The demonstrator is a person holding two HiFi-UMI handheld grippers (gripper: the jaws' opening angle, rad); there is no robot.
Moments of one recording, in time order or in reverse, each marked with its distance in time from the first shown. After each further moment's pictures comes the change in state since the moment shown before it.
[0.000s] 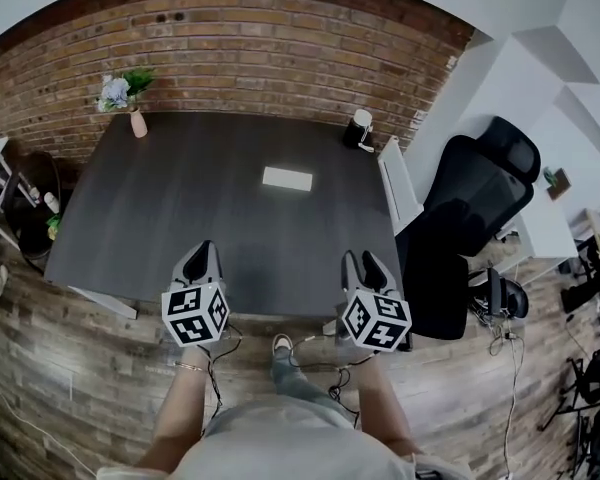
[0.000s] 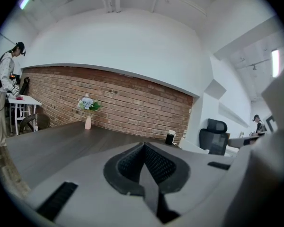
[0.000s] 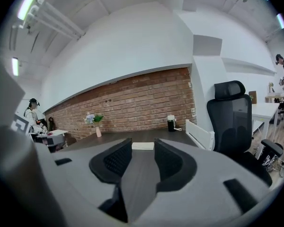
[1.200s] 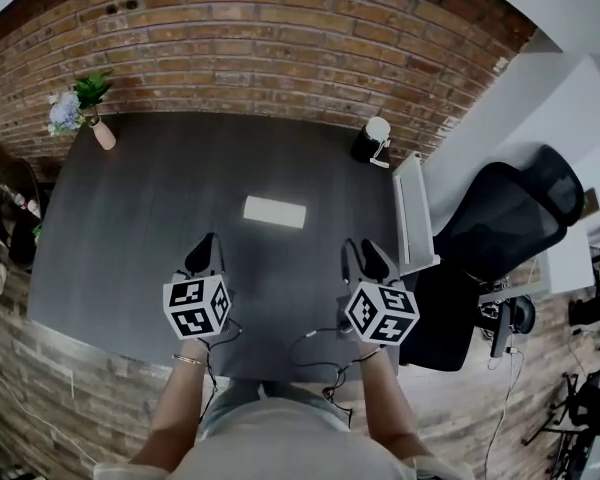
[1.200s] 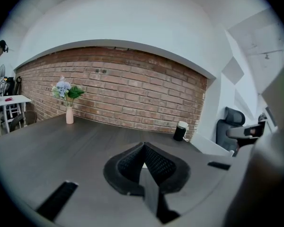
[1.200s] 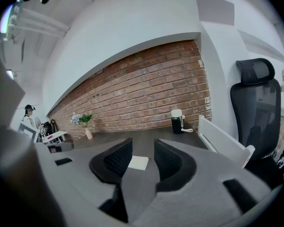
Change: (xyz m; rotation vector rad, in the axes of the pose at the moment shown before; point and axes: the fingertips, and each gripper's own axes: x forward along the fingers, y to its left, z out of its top) left arm 0.250 -0.022 -0.001 0.024 0.162 0.038; right arm 0.242 -0.079 0.044 0.055 0.121 0.095
